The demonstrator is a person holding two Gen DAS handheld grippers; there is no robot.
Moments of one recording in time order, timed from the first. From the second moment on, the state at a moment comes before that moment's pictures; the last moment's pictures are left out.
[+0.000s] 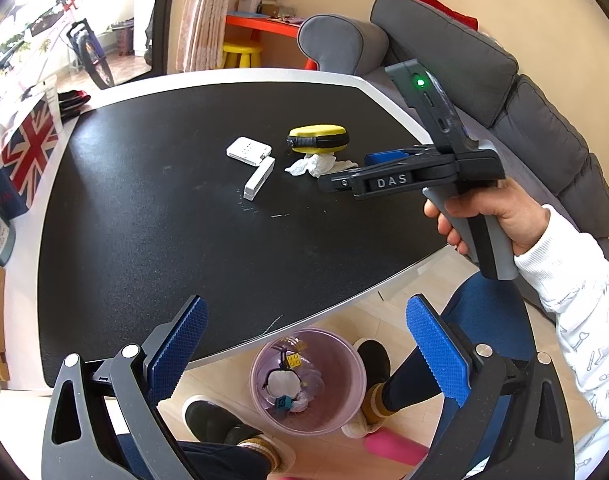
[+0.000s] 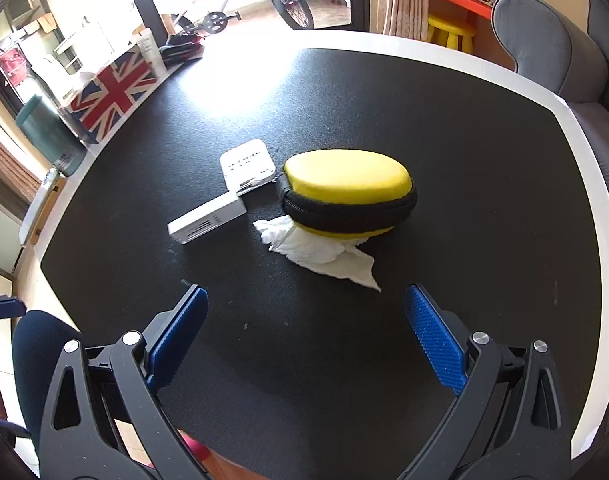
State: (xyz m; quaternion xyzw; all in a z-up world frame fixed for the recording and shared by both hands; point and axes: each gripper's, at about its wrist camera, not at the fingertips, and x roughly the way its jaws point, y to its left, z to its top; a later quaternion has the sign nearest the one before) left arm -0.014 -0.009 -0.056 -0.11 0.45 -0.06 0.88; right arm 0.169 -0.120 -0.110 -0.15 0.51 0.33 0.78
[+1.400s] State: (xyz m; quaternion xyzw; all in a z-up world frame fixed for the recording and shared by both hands) left arm 0.078 0.008 -0.071 -0.07 0.45 -0.05 0.89; right arm 0.174 -0.137 -0.074 -0.12 0.47 0.33 0.81
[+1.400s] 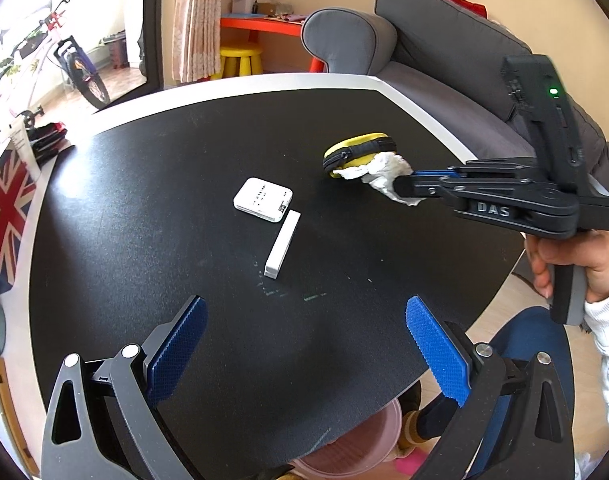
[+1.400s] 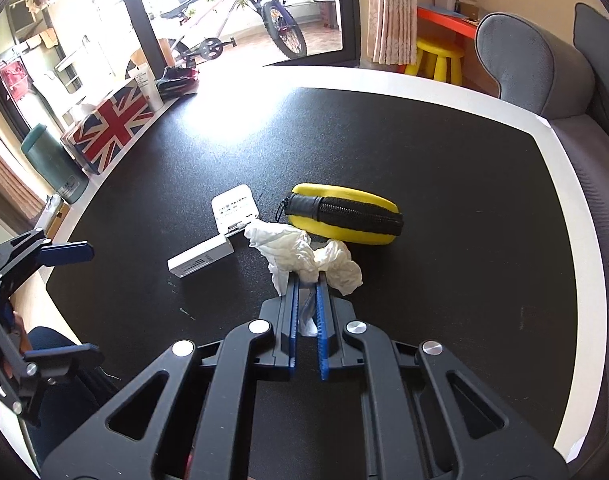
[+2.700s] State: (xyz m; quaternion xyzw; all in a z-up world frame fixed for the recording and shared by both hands) left arm 0.130 0.010 -0.114 -0.04 0.49 -0.02 0.87; right arm 0.167 -0.151 -0.063 -0.11 0.46 0.34 0.81
